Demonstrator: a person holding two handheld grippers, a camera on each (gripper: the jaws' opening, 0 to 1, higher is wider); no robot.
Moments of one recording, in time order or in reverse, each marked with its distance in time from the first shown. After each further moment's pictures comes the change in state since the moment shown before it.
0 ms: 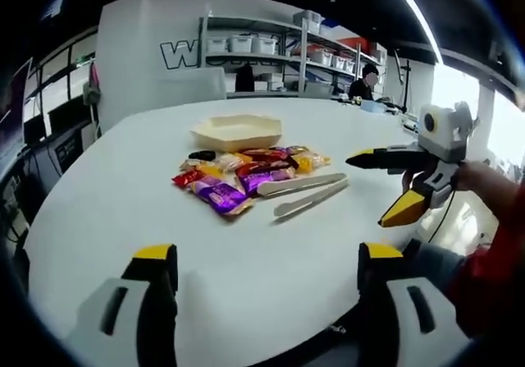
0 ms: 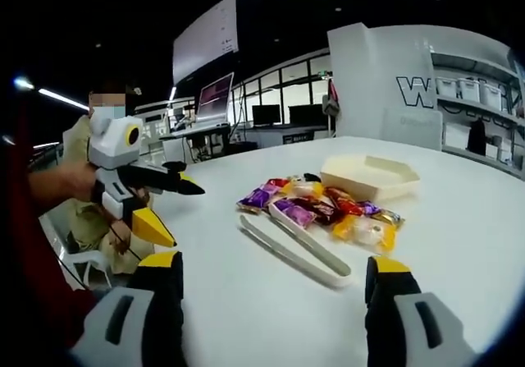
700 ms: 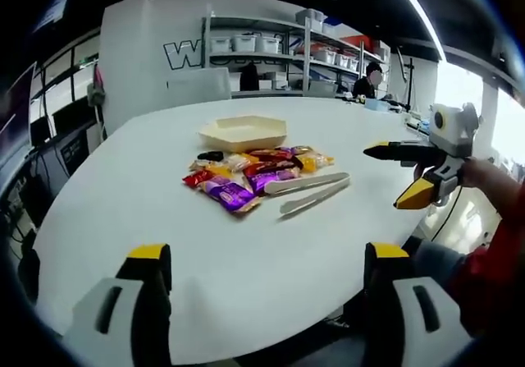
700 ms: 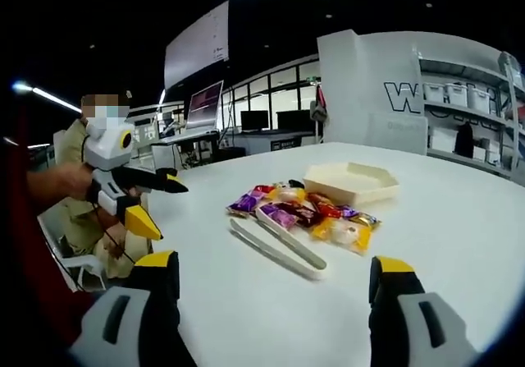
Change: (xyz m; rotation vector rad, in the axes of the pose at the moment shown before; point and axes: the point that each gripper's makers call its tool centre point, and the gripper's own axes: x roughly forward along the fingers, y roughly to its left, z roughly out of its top) left arm -0.020 0.009 0.003 0.013 0.011 0.052; right arm -0.025 -0.012 0.008 0.005 -0.030 -0.068
